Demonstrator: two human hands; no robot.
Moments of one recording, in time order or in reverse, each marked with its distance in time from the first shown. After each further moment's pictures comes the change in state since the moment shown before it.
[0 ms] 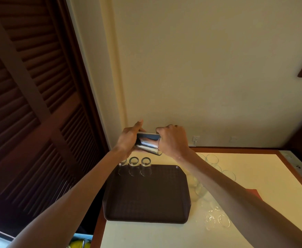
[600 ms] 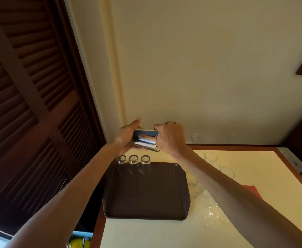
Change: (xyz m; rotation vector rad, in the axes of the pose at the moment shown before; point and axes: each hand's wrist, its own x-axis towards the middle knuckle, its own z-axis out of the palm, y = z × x) left_hand 0.006 0.005 -0.011 -0.027 -0.092 -0.110; right_hand 0.003 -0.010 0.001 -0.020 -0.123 0.072
